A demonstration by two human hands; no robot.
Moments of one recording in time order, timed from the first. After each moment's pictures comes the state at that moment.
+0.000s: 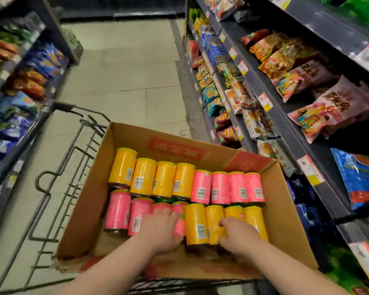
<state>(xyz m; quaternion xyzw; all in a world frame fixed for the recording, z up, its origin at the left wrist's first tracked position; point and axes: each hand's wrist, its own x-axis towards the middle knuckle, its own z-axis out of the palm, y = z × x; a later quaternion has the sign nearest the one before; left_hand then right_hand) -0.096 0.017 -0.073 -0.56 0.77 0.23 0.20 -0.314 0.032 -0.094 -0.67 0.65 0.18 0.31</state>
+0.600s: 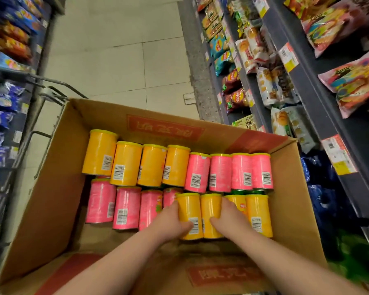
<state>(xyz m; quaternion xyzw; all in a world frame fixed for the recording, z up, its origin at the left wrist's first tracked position) -0.143 -0.012 -0.144 -0.66 0.54 0.50 0.12 -0.320 -0.008 -0.166 -0.54 0.72 0.11 0.43</state>
